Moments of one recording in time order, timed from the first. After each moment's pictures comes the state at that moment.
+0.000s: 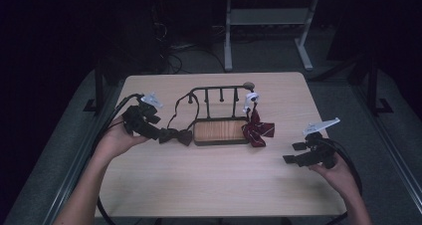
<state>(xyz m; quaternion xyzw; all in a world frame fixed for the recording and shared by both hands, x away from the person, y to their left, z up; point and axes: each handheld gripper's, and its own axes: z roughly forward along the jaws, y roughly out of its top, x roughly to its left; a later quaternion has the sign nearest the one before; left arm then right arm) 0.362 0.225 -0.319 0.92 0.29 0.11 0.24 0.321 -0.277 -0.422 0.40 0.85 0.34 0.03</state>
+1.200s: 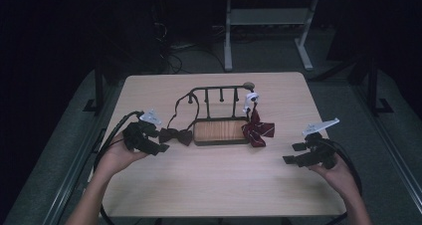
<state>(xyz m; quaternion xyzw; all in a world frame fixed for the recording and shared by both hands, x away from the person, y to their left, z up) 0.342 0.235 -0.363 0.92 0.29 0.10 0.25 0.321 -0.277 -0.424 0.39 0.85 0.34 0.02</state>
